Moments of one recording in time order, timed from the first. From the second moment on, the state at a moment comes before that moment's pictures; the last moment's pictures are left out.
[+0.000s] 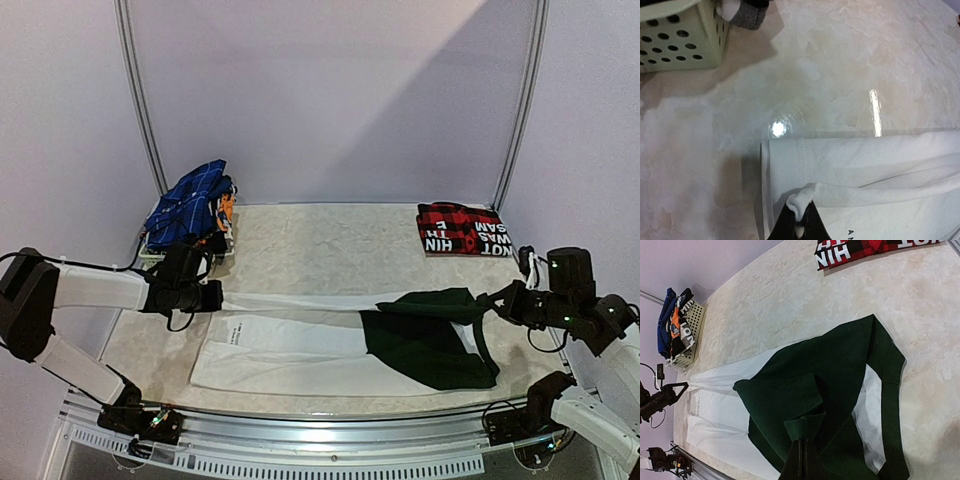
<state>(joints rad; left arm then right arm) -0.43 1.43 0.58 -0.03 -0.09 -0.44 0.33 0.56 0.58 -0.69 -0.15 0.66</state>
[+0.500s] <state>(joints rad) -0.44 1.30 0.44 0.01 -0.13 -0.52 0.34 0.52 0.47 -0.72 -0.17 0.73</state>
